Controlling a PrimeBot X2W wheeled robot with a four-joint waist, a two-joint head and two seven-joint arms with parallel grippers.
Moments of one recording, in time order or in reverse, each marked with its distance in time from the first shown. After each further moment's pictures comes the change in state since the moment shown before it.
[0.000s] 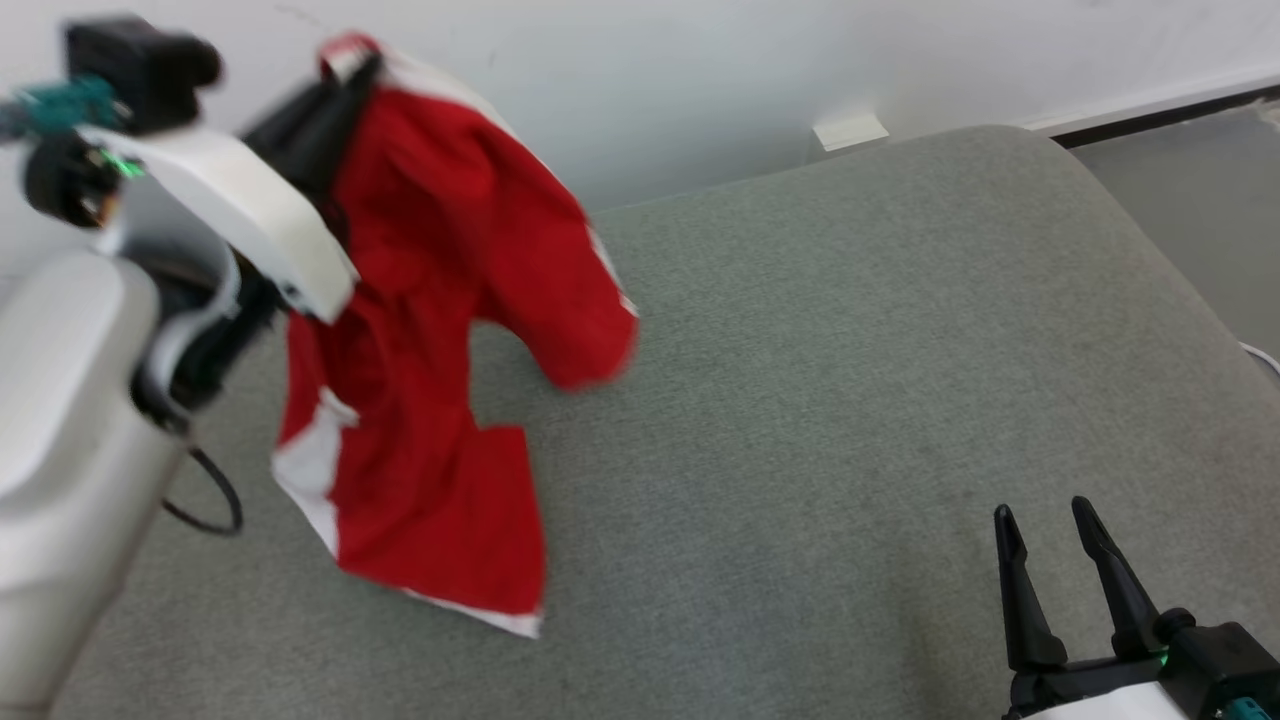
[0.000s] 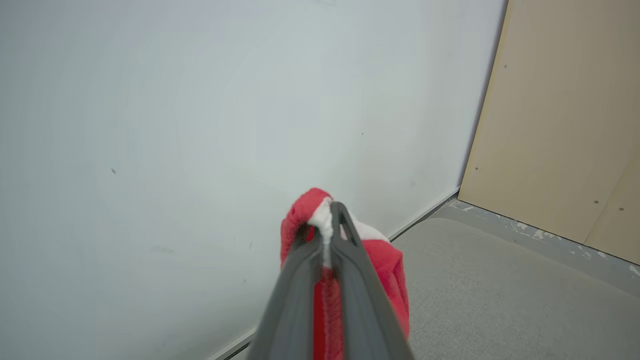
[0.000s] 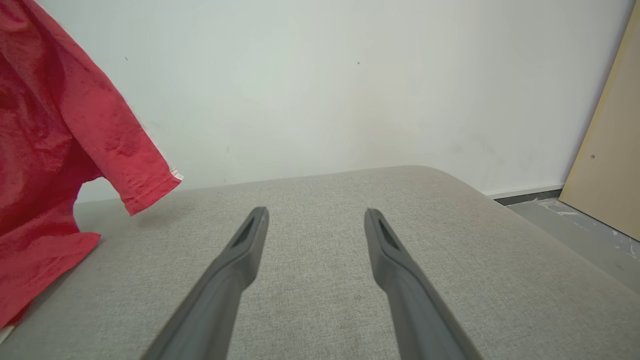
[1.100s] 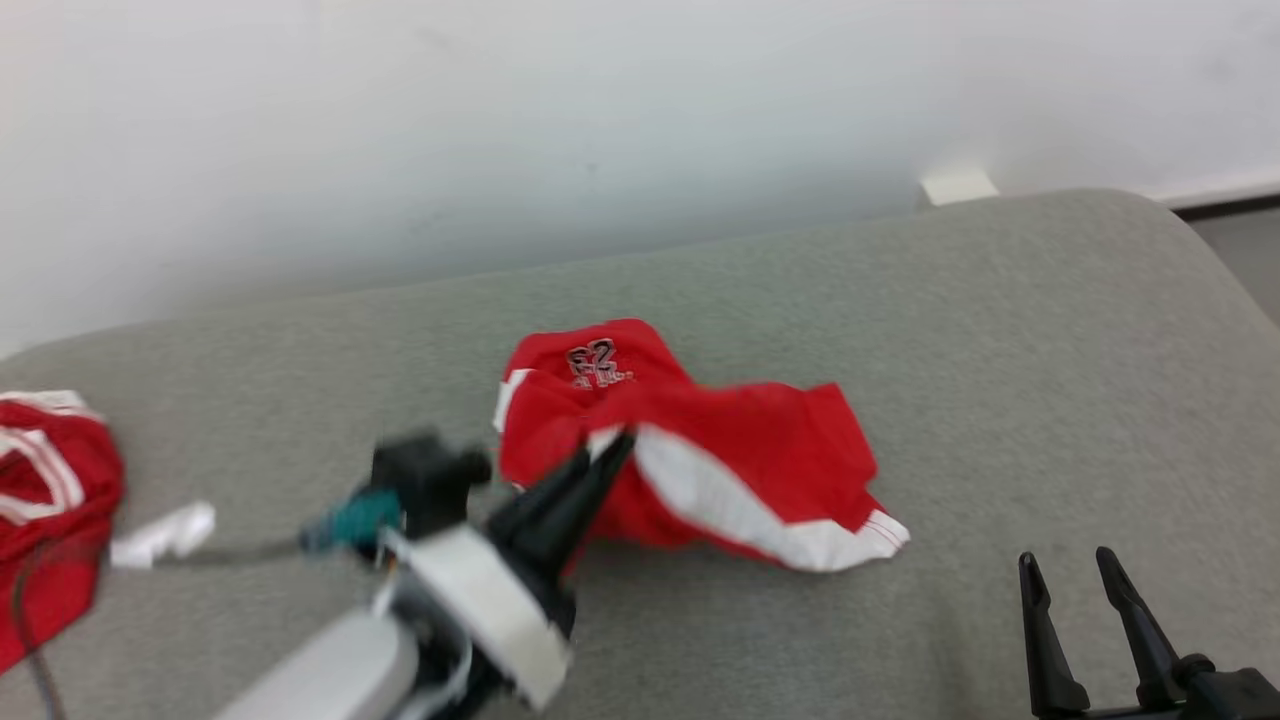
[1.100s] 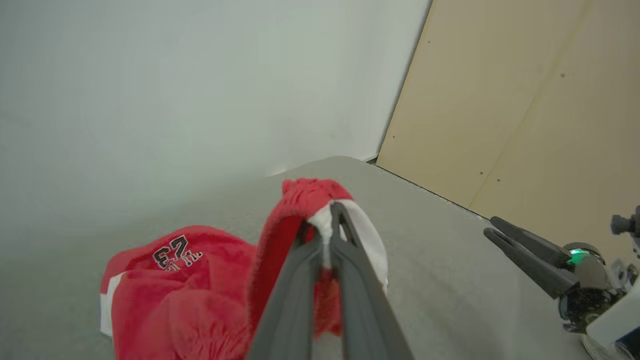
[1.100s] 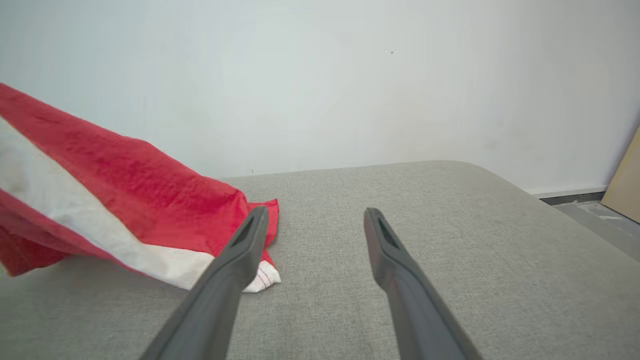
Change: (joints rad) left arm 0.344 -0.098 -0.234 -0.193 -0.037 0.032 -0.256; right arm 0.060 0.000 -0.041 0.012 -0.018 0.000 0.000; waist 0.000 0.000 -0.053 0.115
